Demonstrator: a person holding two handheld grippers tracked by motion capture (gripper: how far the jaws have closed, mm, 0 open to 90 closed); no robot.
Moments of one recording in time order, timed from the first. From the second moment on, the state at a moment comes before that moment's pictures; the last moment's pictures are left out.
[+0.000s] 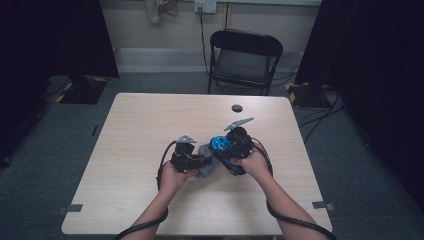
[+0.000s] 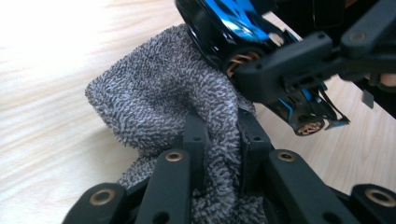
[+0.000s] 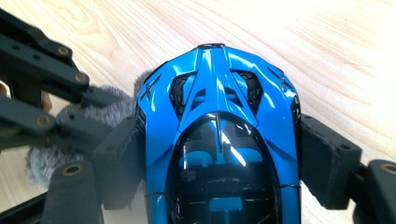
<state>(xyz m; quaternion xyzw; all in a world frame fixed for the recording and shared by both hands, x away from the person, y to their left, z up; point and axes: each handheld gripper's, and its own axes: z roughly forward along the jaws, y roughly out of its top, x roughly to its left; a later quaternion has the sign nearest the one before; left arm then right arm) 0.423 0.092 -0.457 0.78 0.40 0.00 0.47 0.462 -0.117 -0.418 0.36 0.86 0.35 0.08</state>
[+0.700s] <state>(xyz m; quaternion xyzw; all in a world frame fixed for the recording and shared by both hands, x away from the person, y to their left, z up) 0.410 0.073 -0.466 0.79 0.39 -0.02 0.47 0.463 -0.116 -0.416 0.37 0.86 0.34 0.08</state>
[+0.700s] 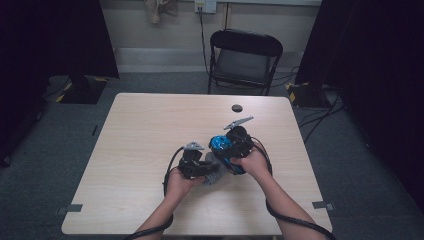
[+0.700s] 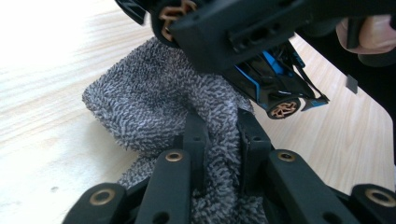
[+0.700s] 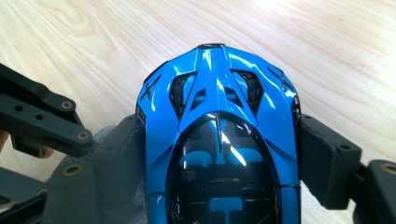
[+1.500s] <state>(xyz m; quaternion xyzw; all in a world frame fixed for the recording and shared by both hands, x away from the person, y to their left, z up) 0.398 0.055 -0.475 0.80 0.37 -0.04 0.47 0.466 -0.113 -0.414 0.36 0.86 0.35 0.07</state>
